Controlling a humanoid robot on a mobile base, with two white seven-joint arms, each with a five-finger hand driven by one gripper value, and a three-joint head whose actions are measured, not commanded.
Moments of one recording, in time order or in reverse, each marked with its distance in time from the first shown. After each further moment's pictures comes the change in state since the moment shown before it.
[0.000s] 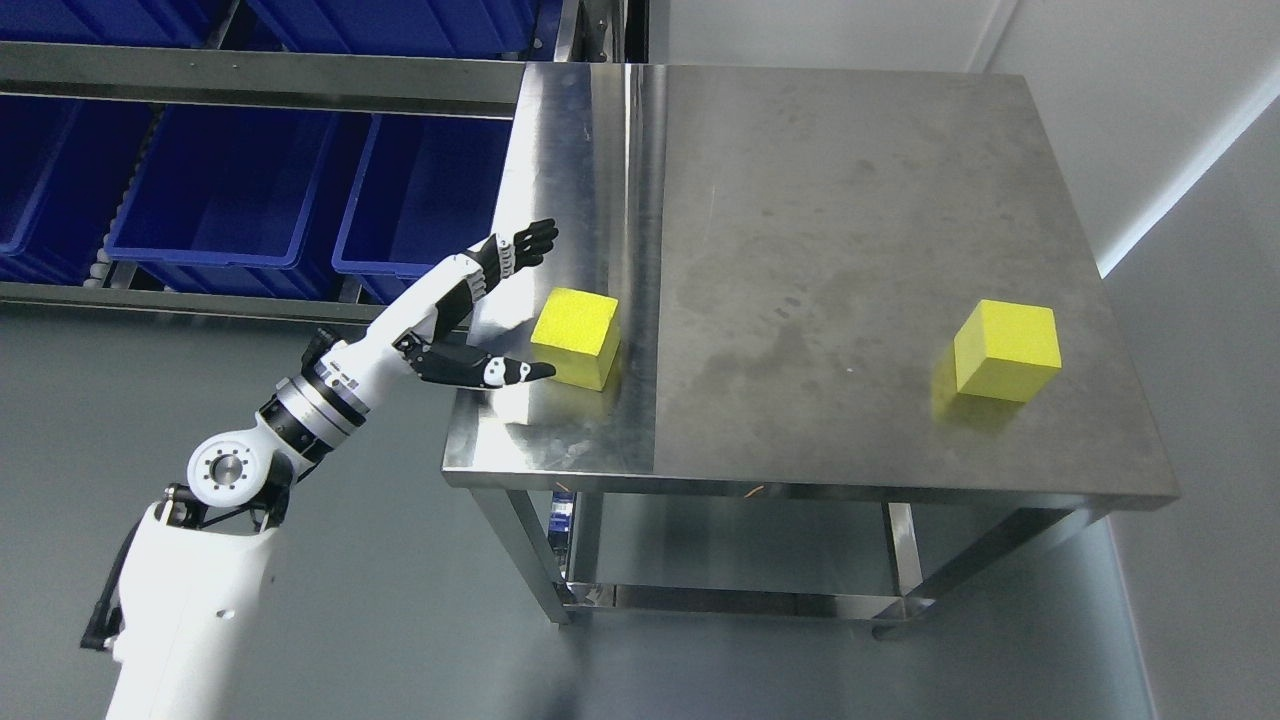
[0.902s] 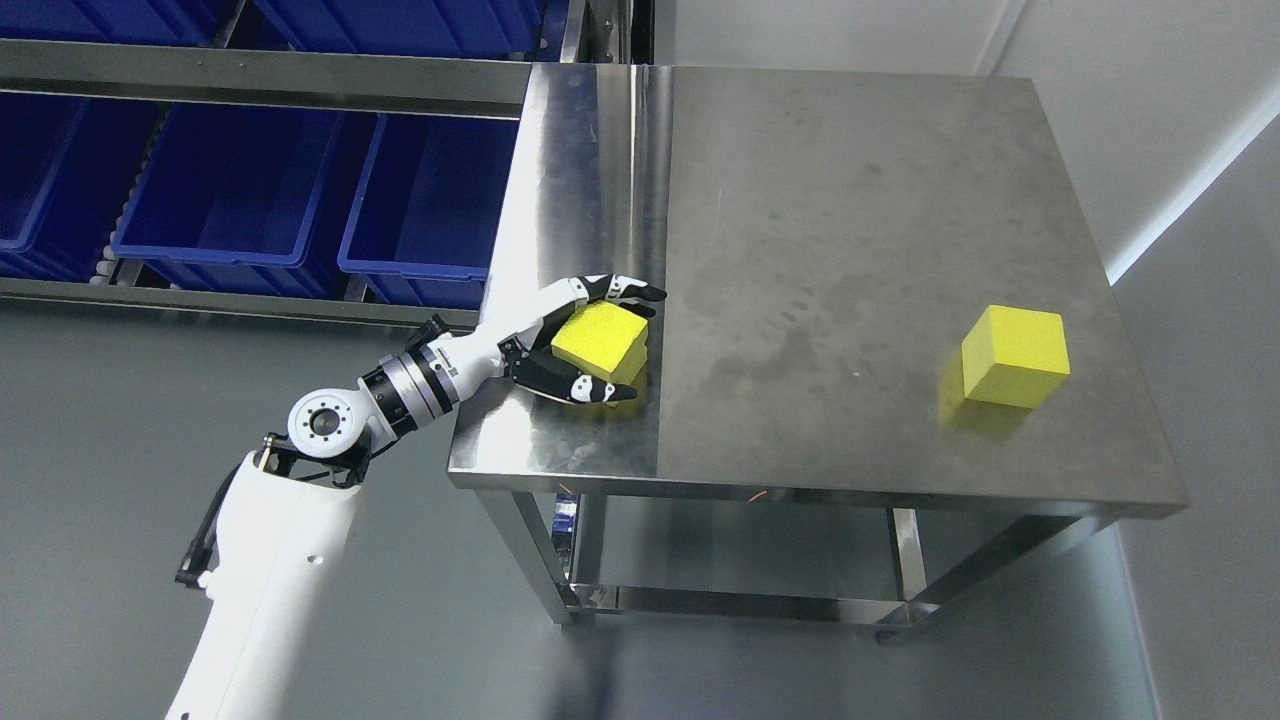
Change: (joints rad) left arm -0.119 -0.100 -0.071 0.181 -0.132 0.043 -0.171; right arm 0.000 0.000 0.000 0.000 0.000 0.000 0.000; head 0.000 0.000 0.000
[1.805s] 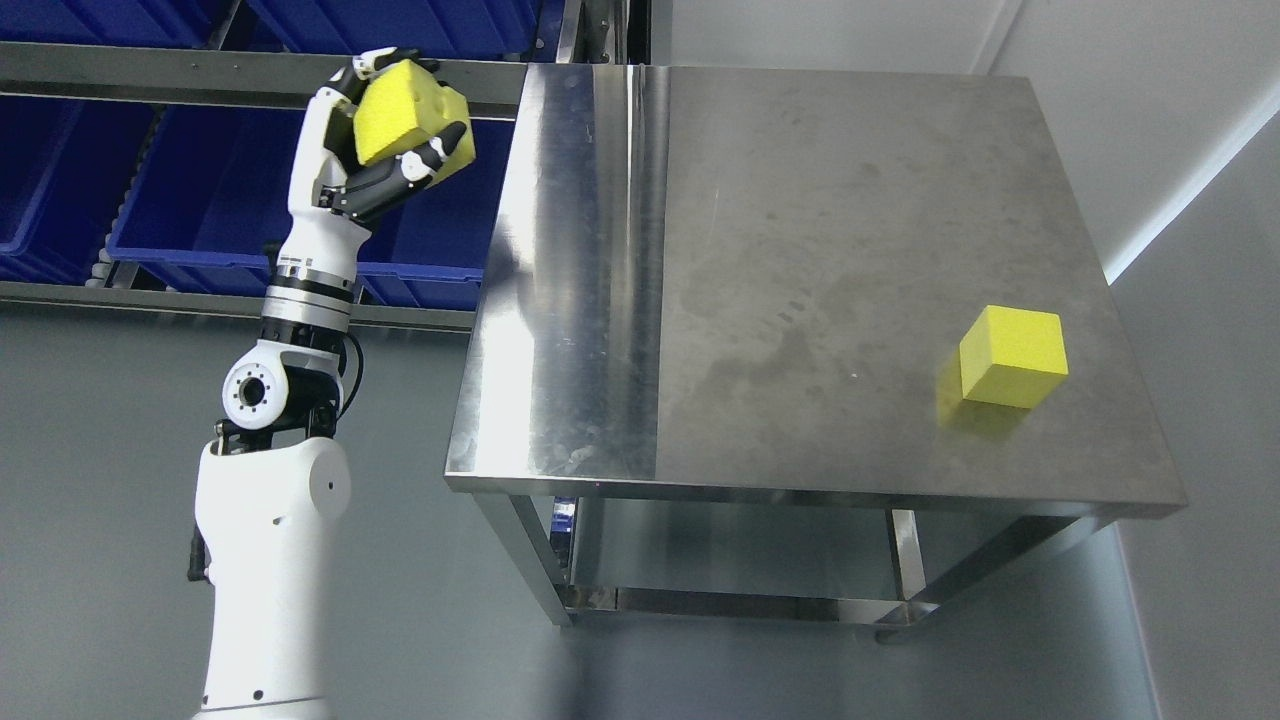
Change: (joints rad) left arm -0.045 -0.124 0.280 -0.043 0.289 -0.082 0.577; right arm 0.000 0.000 0.000 0.000 0.000 0.000 0.000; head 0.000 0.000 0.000
